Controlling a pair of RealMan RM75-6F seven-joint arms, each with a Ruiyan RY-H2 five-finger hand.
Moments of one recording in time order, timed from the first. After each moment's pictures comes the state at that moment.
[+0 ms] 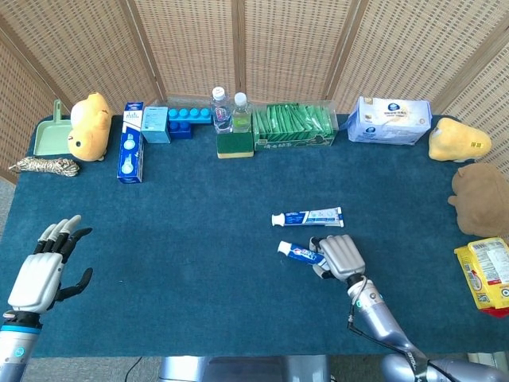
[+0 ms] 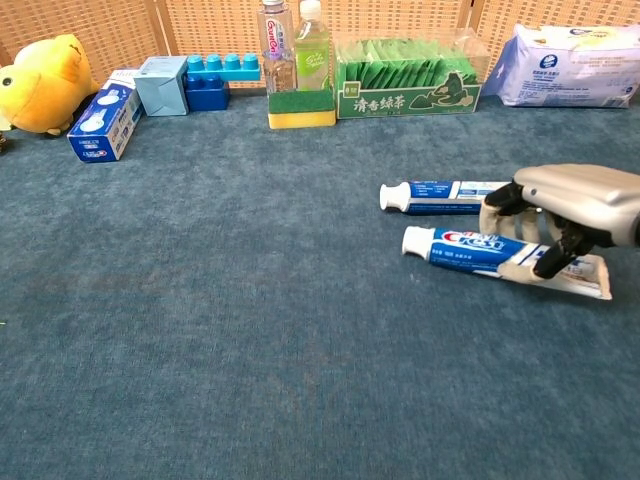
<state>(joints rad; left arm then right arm) -0.14 -1.05 -0.02 -2.01 1.43 1.39 0.16 0.53 -1.49 0.12 -1.63 -1.16 1.02 -0.42</state>
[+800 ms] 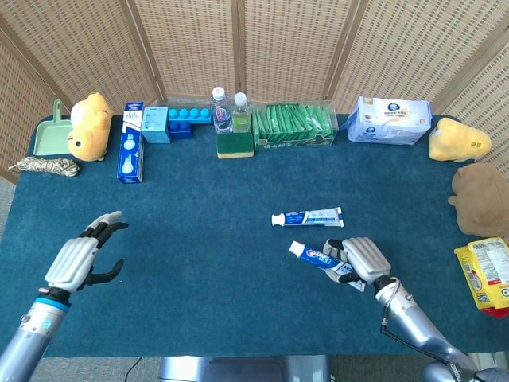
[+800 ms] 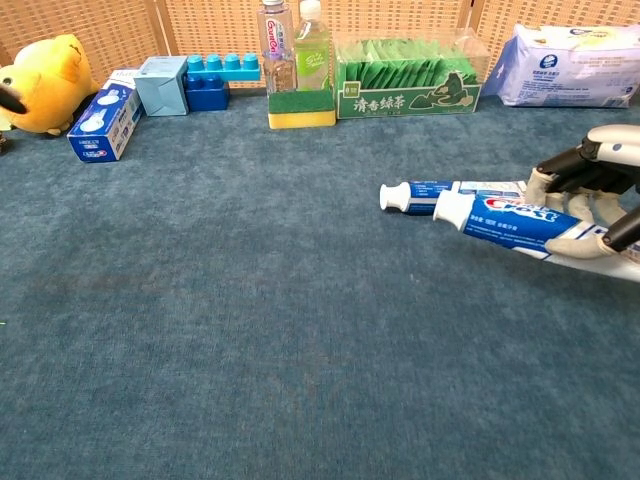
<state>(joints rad) -0.31 -1.05 -0.10 -2.03 1.29 1.15 0.10 0.49 -1.24 0.09 -1.75 -1.35 0.95 0.08</state>
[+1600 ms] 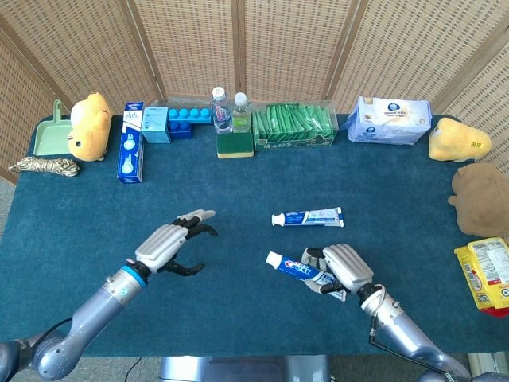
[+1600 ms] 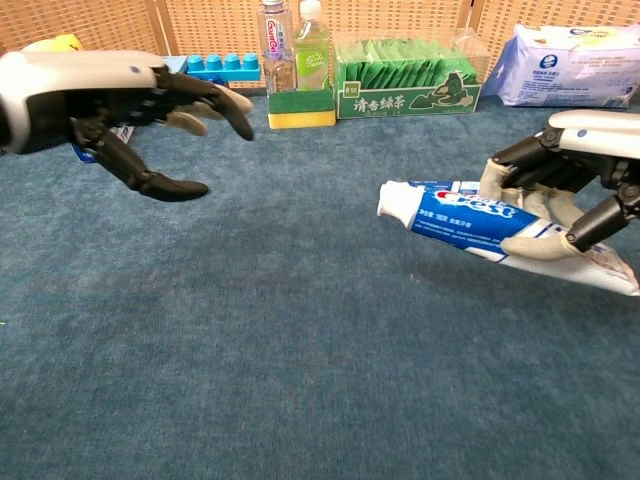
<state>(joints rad) -0.65 -1.25 -0.22 -1.98 1.12 0.83 0.05 0.51 -1.23 0.09 -1.88 -1.39 0.96 0.11</state>
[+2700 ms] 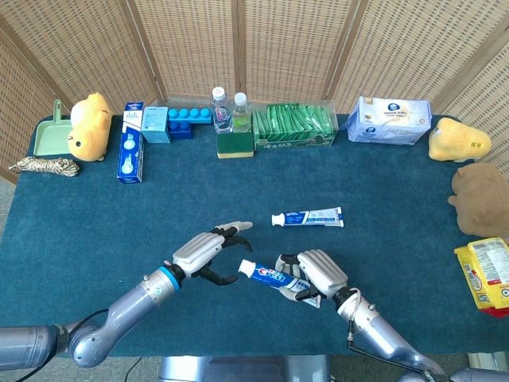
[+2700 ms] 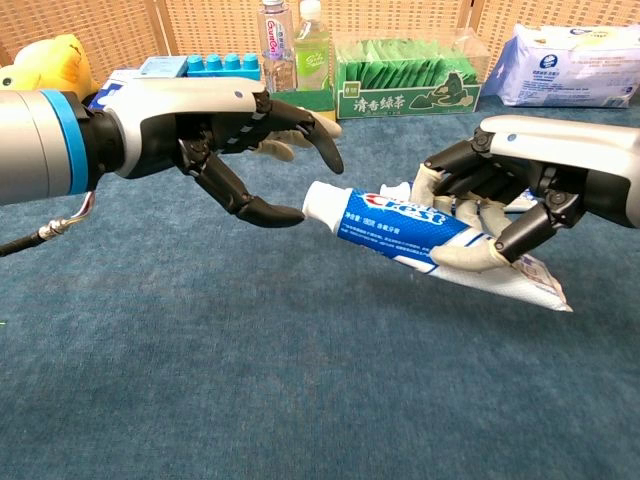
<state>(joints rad) -0.79 -1.39 -0.21 -1.92 1.05 0.78 0.00 0.56 -1.33 0.10 -1.93 -1.34 0.96 0.08</state>
